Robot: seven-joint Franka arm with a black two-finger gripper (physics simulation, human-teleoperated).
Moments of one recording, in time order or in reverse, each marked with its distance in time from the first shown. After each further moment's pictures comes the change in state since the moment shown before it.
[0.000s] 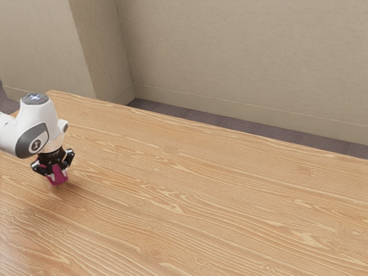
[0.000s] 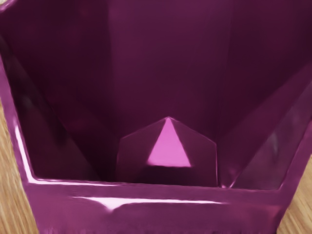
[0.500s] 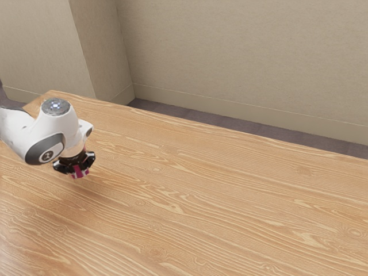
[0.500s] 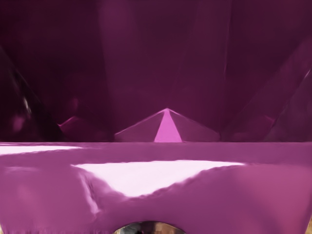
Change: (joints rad) arm -0.004 -0.061 -0.125 -0.085 0.177 0.103 -0.053
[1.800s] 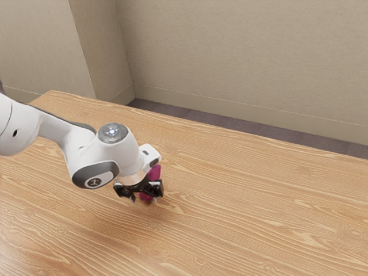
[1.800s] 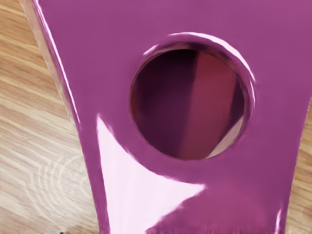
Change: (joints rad) arm 0.007 0.111 -0.410 -0.021 0.059 0.070 -0.006
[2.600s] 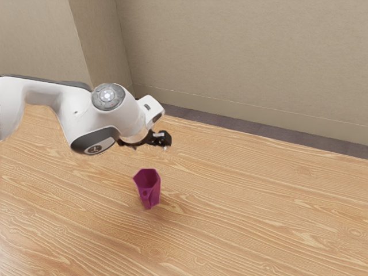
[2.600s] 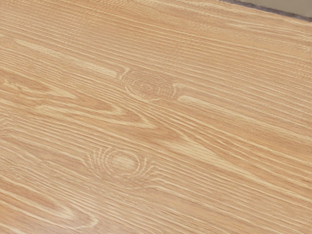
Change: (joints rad) arm 0.201 -0.219 -0.227 0.106 -0.002 -0.002 0.018
